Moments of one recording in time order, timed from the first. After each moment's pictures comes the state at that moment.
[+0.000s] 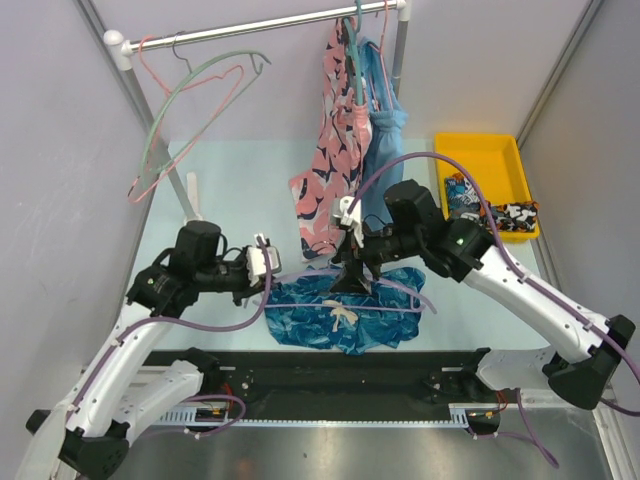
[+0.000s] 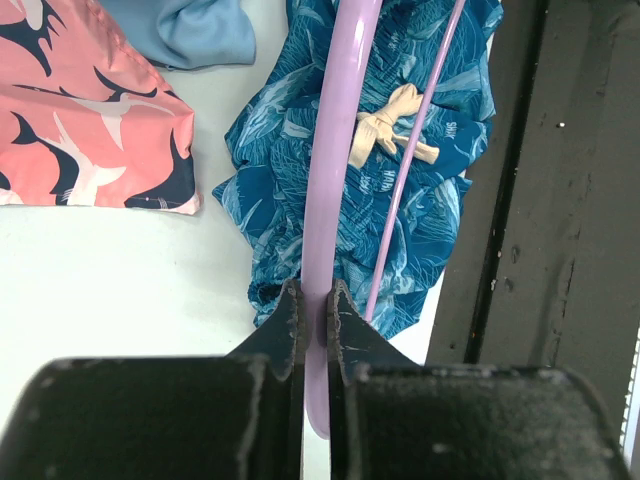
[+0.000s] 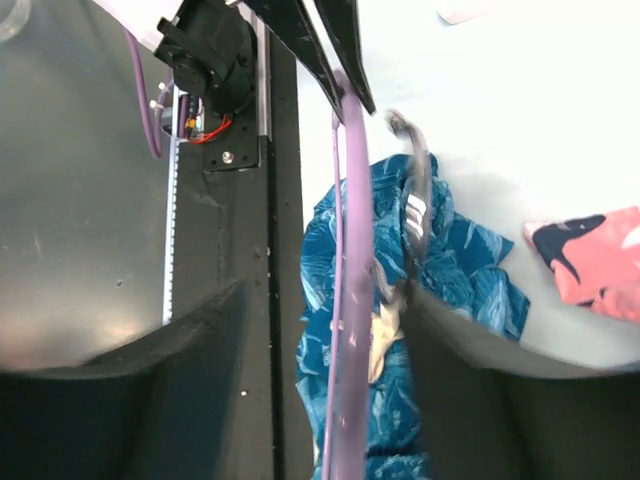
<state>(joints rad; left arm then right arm) -0.45 0.81 0.95 -0.88 0.66 0.66 0.83 1.24 1.34 -0.65 -0.67 -0.22</state>
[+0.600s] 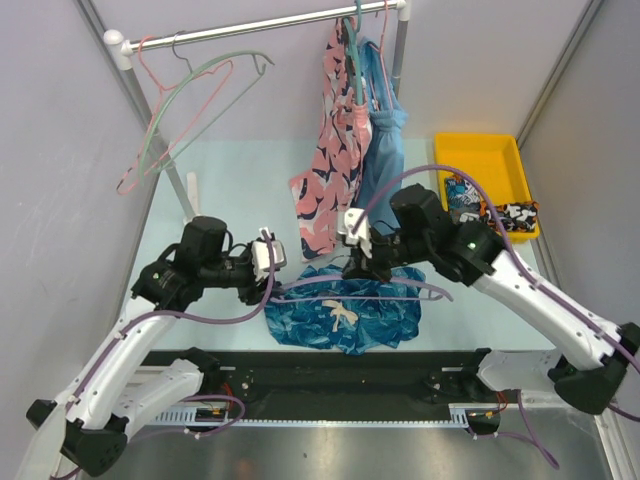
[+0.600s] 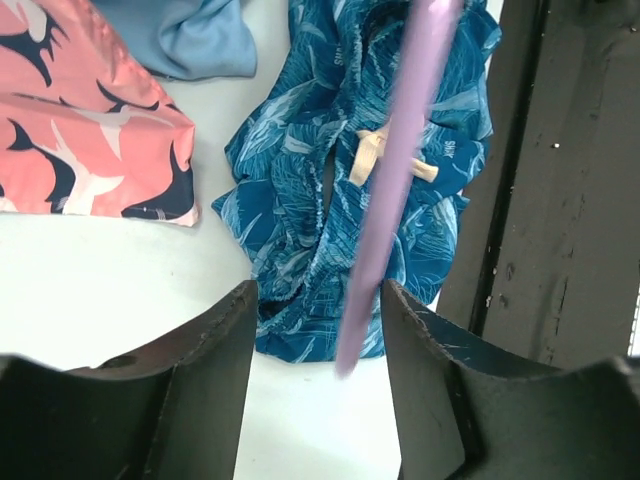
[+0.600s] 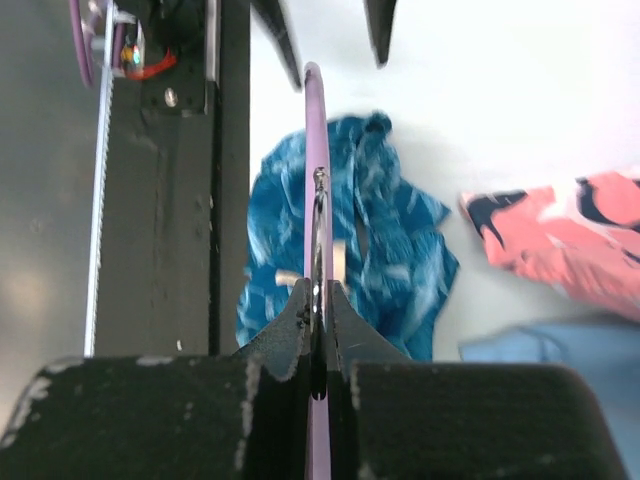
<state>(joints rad) -0.48 0.85 0.96 -0.83 0.64 0.60 0.85 1.22 1.36 -0.75 -0.57 -0.43</state>
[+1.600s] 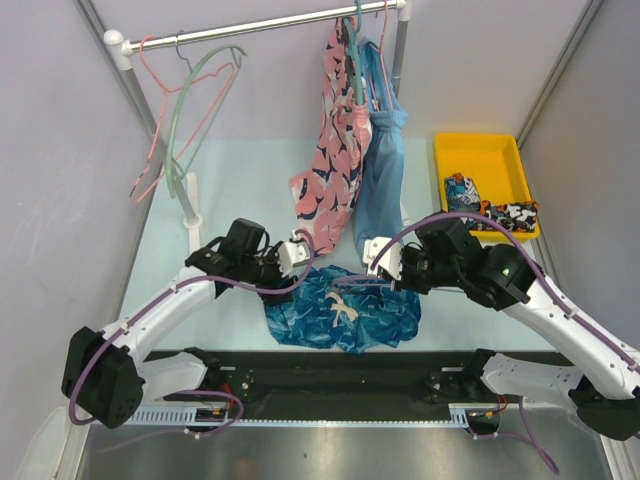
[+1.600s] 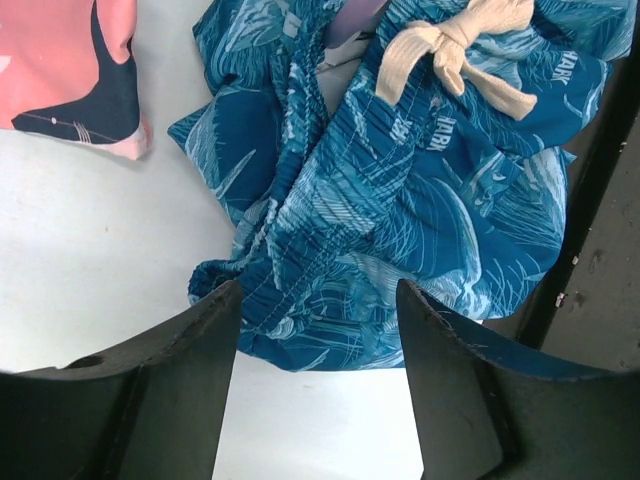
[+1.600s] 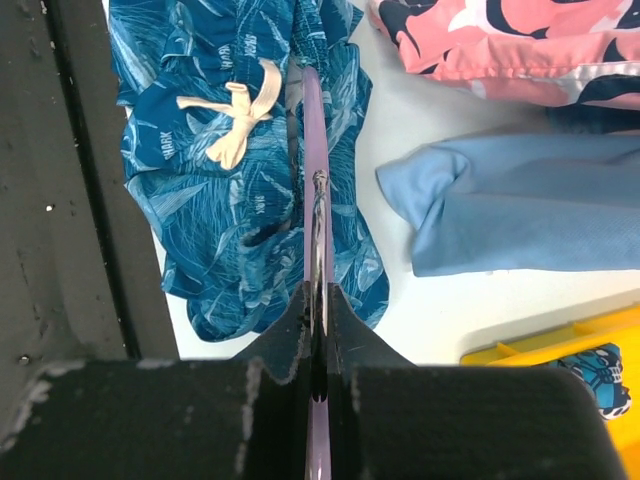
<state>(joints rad) -0.51 1.15 0.80 -0.61 0.49 0.57 0.85 1.01 1.24 -0.98 -0.16 -0.63</state>
